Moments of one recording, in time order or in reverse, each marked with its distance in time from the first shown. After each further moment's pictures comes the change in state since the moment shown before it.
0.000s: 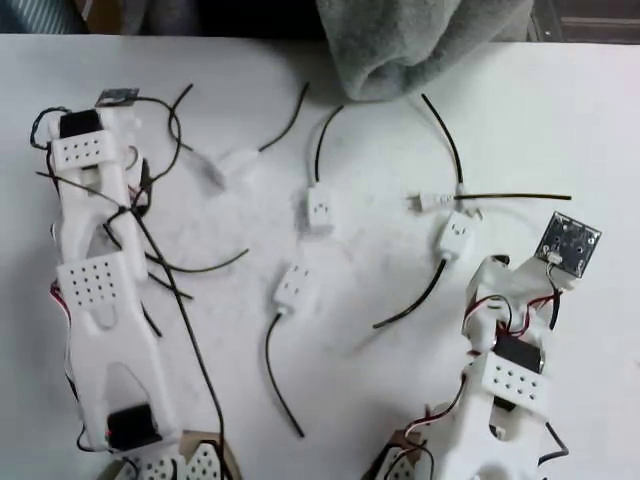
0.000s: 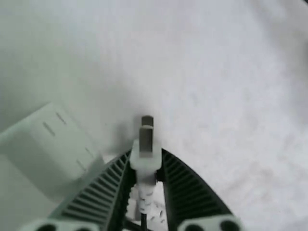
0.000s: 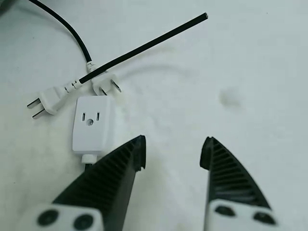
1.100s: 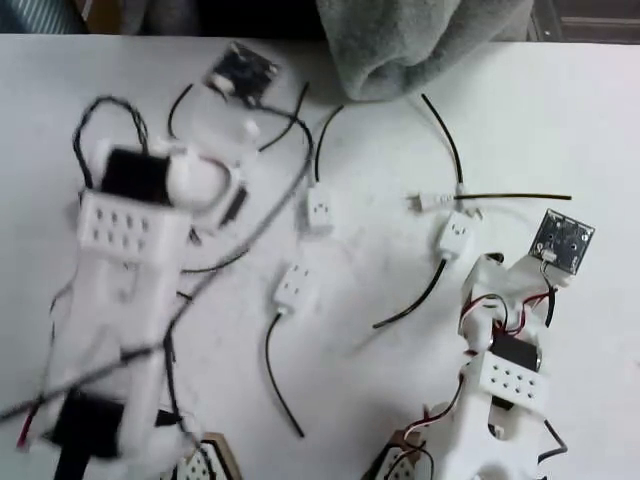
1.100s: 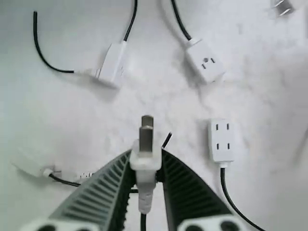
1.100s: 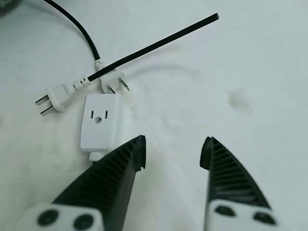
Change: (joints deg) left arm 32.4 -82.4 66.5 -10.8 -4.7; right arm -1.6 0.0 0.0 0.0 0.0
